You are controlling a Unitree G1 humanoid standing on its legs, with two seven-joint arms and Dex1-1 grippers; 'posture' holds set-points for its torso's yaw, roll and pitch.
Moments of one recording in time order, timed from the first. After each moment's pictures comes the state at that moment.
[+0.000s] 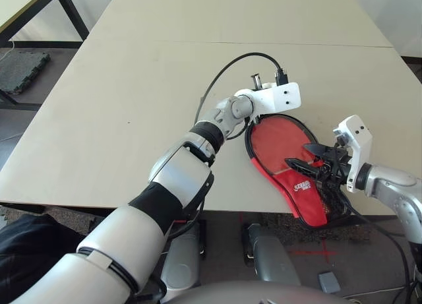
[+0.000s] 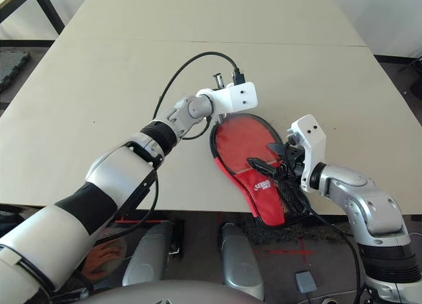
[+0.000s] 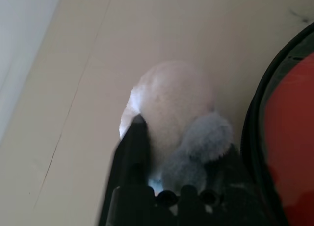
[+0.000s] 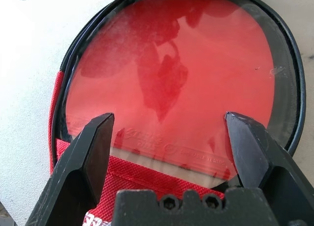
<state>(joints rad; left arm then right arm) -1.28 -0.12 -0.36 1.36 0.47 -0.24 -0.27 -0.04 -0.66 -0.14 -0.31 0.53 0.81 0.67</state>
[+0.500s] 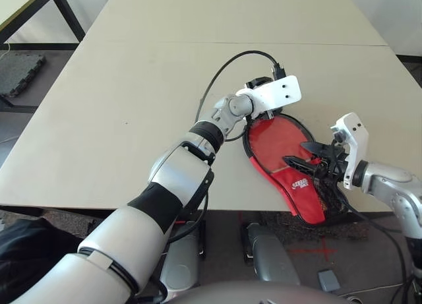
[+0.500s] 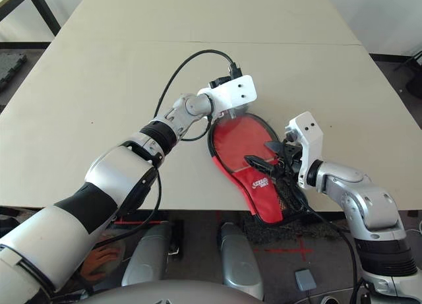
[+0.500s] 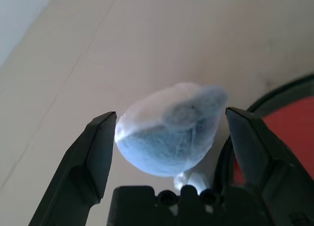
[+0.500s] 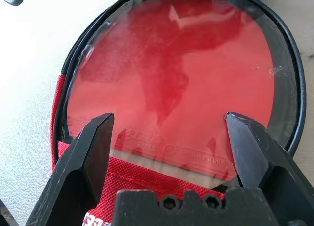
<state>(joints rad) -1.29 -0.12 -0.20 1.35 0.35 -0.26 -0.42 -0.11 -0.65 -0.10 -0.26 0.53 0.81 0.68</state>
